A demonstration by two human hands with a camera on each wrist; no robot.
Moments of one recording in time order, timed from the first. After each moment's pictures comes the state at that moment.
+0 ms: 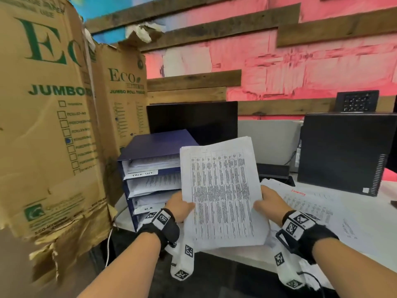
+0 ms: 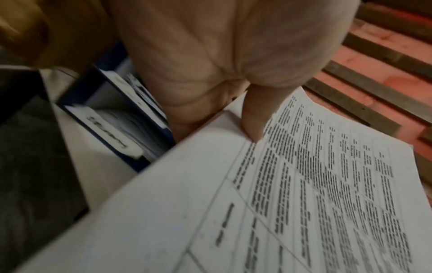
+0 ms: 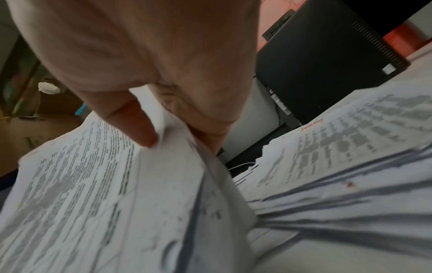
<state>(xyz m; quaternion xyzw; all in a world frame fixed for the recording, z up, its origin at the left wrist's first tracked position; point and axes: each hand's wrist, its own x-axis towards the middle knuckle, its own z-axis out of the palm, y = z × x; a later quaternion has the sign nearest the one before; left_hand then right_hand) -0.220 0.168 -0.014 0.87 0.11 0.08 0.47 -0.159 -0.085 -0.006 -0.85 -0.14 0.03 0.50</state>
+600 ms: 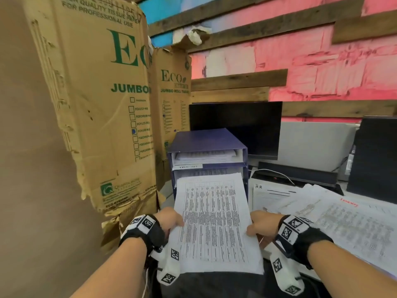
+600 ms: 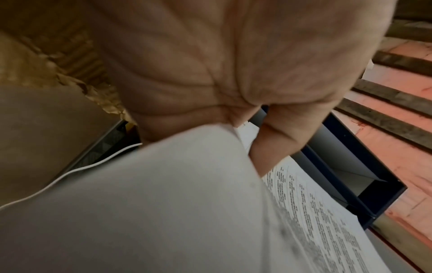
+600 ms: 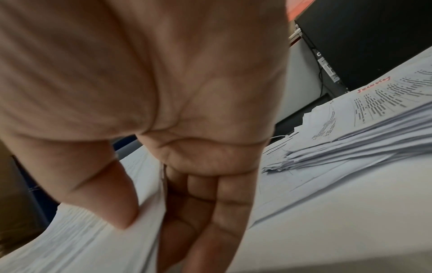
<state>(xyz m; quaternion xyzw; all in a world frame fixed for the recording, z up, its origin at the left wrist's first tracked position) -0.302 0.282 -0.042 0.79 0.30 0.01 0.54 -0.191 0.019 -0.028 -0.86 -0.25 0.33 0.29</state>
